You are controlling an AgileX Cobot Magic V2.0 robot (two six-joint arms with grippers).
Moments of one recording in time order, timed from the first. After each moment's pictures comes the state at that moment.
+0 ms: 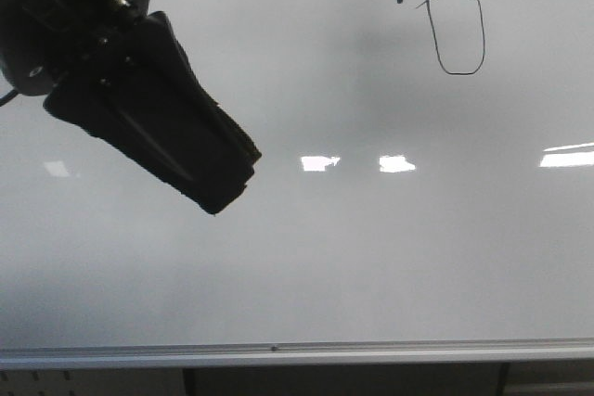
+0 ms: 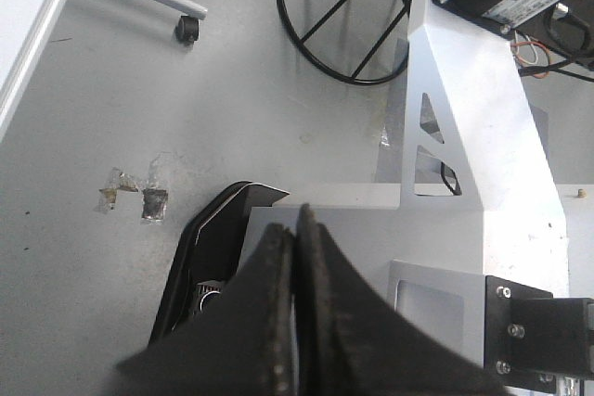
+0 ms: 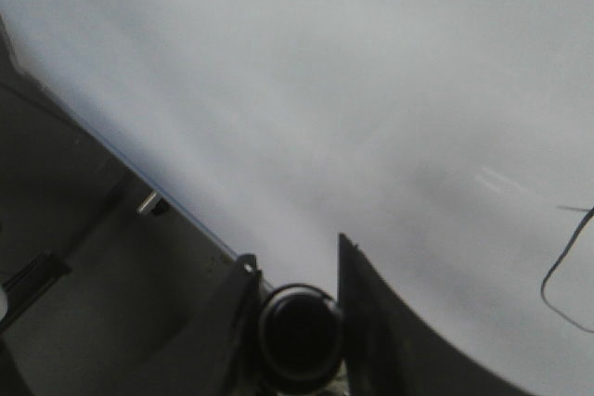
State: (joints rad) left arm -0.50 1.51 -1.01 -0.92 1.13 1.15; right arm 0.23 1.64 -1.87 0.50 1.23 -0.36
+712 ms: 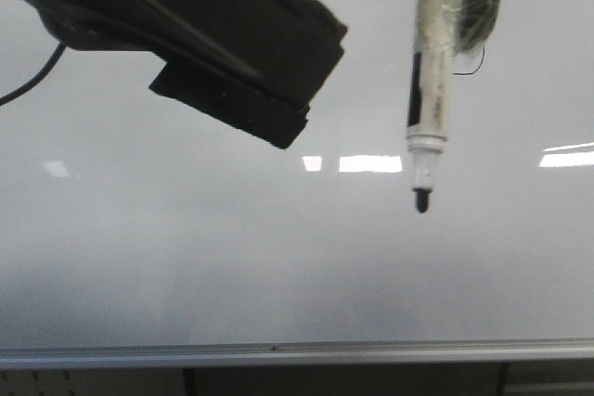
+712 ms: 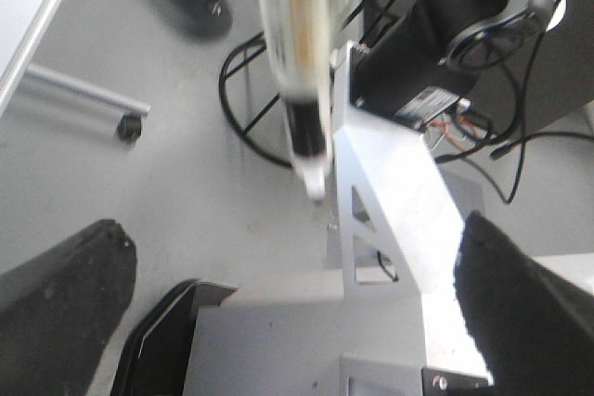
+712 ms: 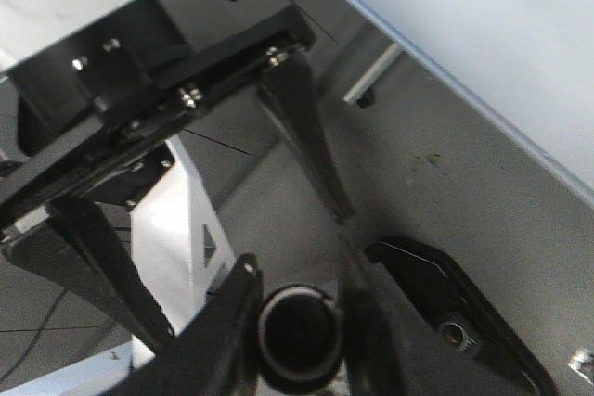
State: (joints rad) left arm -0.50 1.51 -1.01 -1.17 1.19 1.28; right arm 0.23 1.34 -1.16 0.90 1.24 -0.65
